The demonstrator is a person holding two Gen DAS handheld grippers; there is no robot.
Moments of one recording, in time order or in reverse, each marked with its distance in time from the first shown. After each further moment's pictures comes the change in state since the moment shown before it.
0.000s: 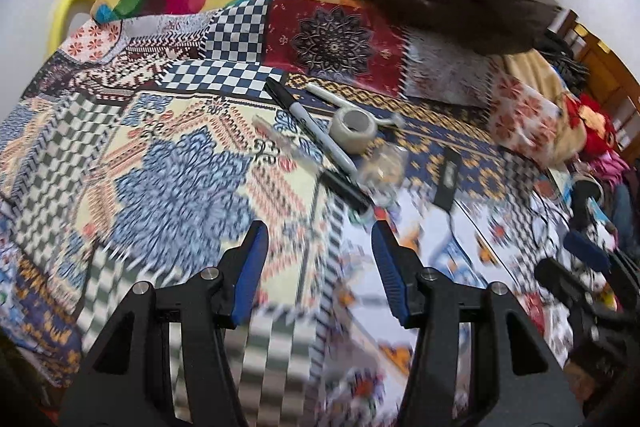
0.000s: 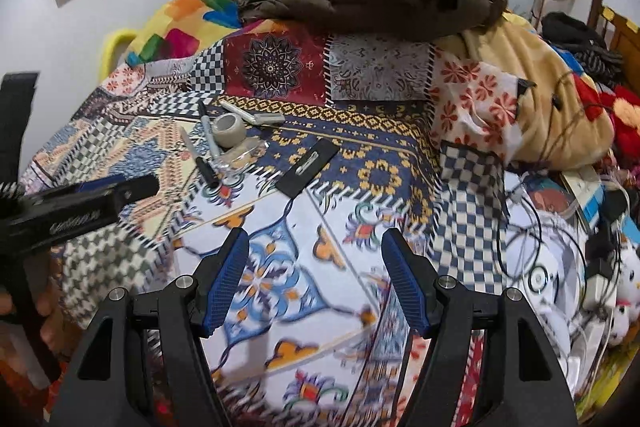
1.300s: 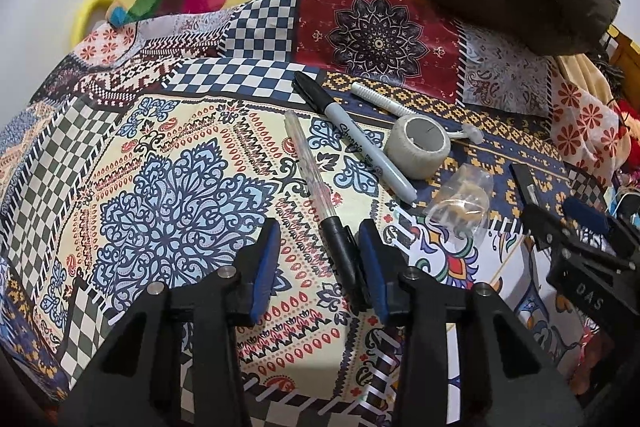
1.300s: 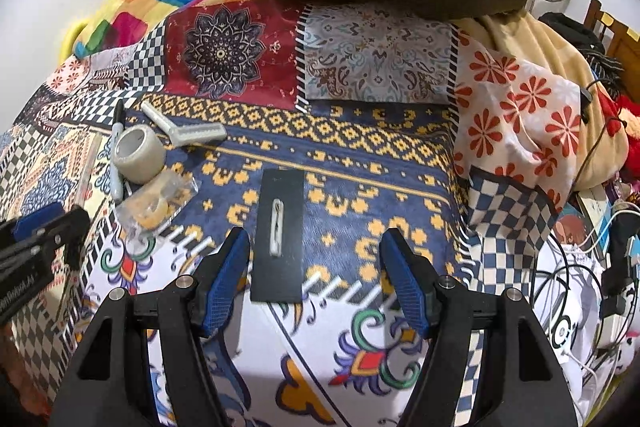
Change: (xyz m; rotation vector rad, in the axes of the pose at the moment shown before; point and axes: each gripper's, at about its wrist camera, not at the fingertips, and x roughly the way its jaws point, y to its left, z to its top) left arm 0.055 0.009 0.008 0.016 -0.054 0.136; right arm 0.108 -0.012 0.037 0.004 0.020 -0.106
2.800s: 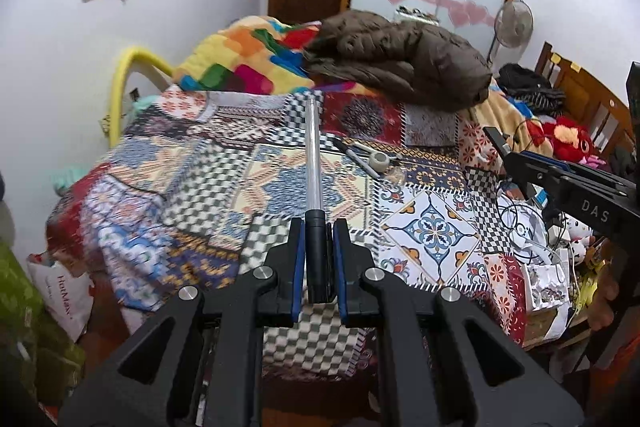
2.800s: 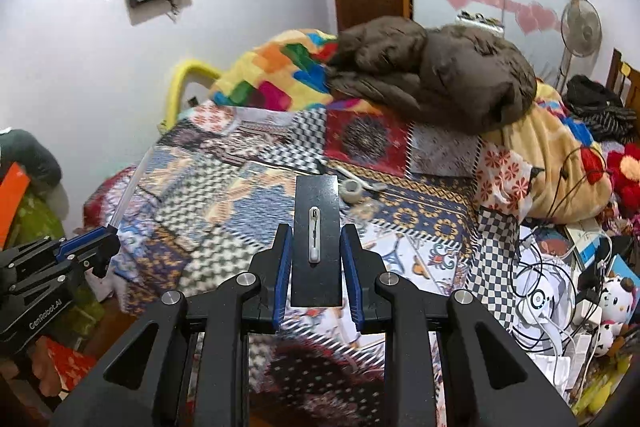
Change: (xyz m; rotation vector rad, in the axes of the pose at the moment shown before) left arm -0.310 0.094 -0.087 0.022 -0.207 -0.069; right arm -0.264 0.095 -0.036 -0.092 -0.188 0.234
